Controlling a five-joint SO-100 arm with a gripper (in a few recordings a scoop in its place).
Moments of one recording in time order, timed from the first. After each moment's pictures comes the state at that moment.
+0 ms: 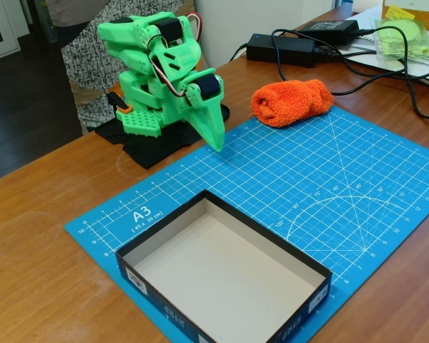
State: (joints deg) arm 7.6 192.7 176.7 62.3 -5.4
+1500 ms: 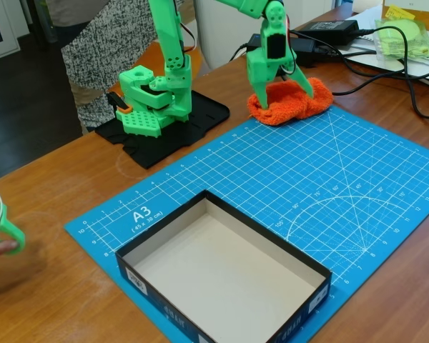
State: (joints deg) arm -47.0 98.3 127.0 57.2 -4.4
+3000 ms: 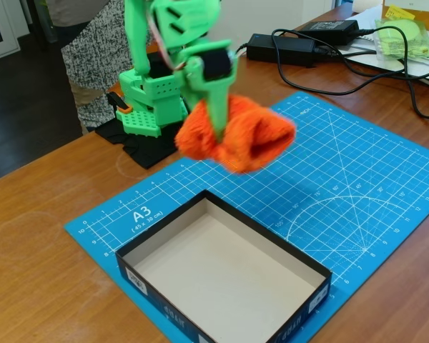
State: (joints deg) arm 25.0 108.0 99.5 66.2 -8.6
